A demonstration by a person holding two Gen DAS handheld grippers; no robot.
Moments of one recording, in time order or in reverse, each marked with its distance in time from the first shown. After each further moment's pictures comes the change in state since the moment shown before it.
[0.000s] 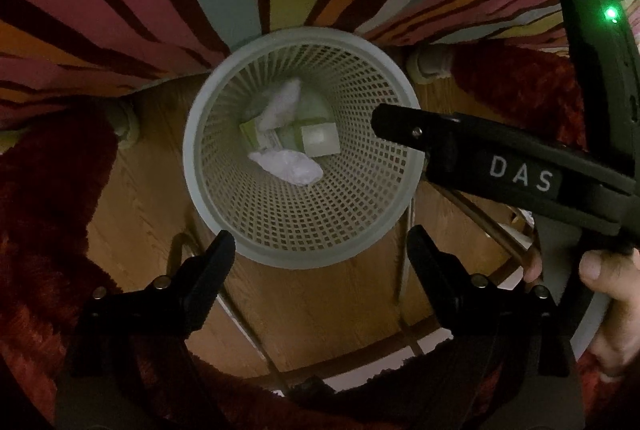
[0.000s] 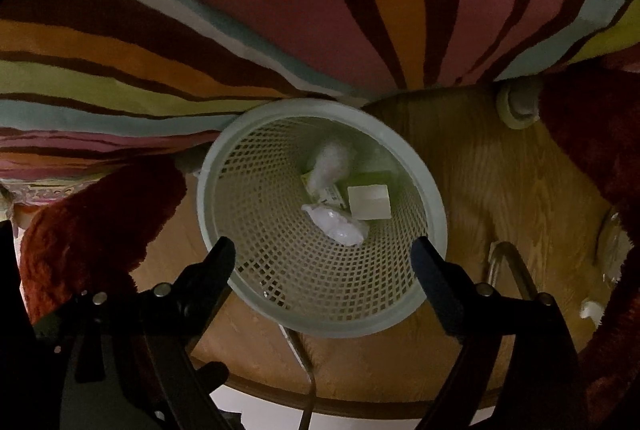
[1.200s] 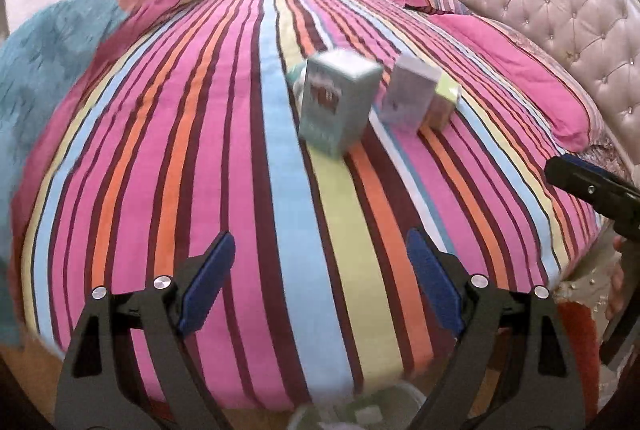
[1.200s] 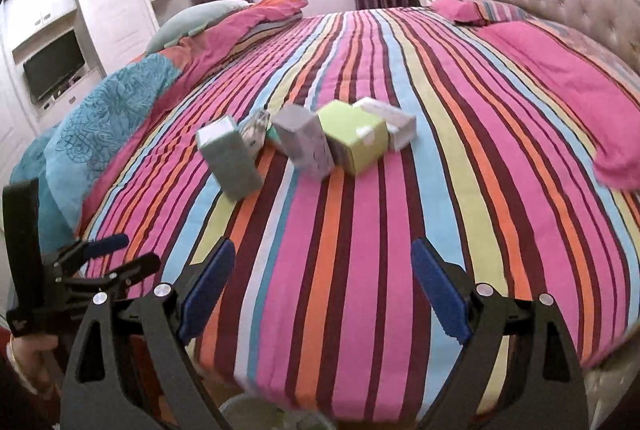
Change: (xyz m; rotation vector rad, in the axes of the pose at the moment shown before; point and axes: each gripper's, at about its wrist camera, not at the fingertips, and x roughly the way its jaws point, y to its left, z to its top) left arm -0.250 -0.001 0.079 0.056 -0.985 0.186; right arm -0.272 0.049 0.082 -0.424 -0.898 0.013
